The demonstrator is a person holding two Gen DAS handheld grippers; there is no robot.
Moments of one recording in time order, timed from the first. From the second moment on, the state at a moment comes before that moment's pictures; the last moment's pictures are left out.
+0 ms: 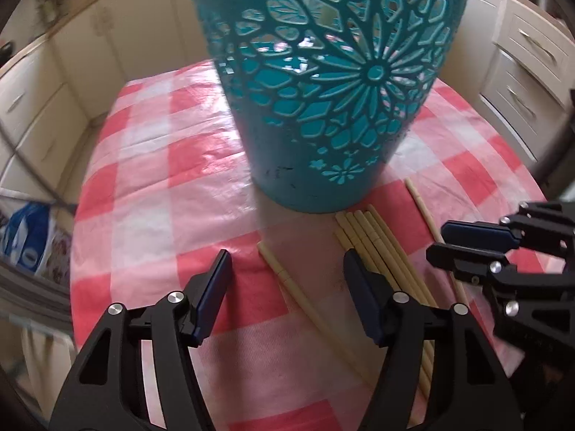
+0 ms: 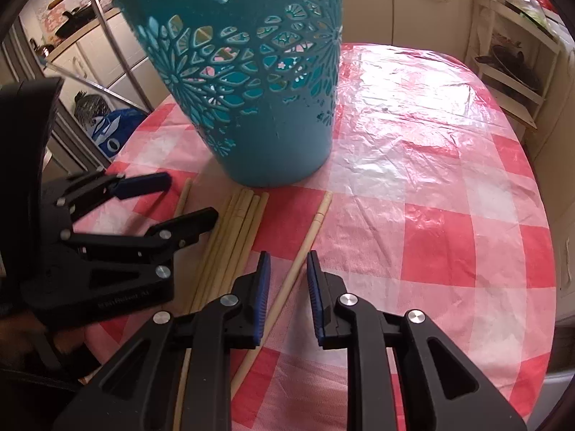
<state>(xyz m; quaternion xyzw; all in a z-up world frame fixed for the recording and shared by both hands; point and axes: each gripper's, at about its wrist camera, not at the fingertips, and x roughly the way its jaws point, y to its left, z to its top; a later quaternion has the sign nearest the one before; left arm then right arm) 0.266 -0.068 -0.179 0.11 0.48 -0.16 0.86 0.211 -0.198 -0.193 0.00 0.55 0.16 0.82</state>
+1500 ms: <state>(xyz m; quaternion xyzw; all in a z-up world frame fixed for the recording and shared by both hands) 0.263 -0.050 -0.174 0.13 0.51 -0.19 0.83 0.225 -0.184 -0.195 -0.04 0.56 0.14 0.82</state>
